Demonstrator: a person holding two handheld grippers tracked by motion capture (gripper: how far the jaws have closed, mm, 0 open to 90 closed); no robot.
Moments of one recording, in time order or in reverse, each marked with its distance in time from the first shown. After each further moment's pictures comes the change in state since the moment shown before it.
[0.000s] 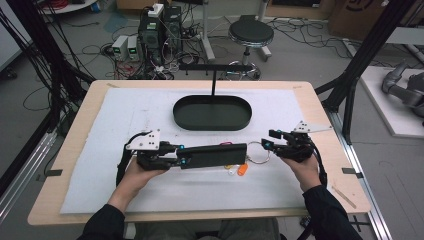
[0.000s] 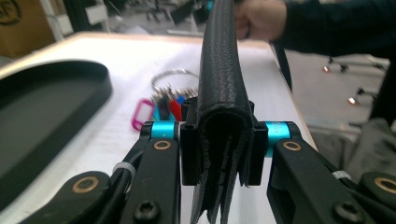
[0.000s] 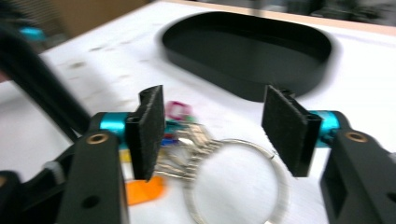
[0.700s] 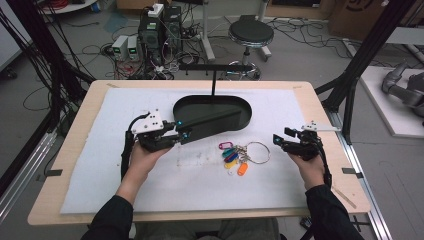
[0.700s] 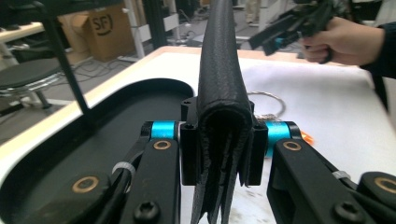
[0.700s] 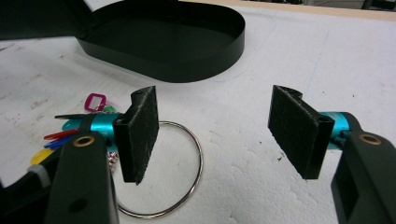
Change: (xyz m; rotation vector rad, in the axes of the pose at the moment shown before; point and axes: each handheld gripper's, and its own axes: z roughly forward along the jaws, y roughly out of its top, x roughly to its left) left arm 0.029 0.031 0.008 0.015 0.284 0.034; right arm -0.024 -0.011 -0.007 0.029 -0.220 0.063
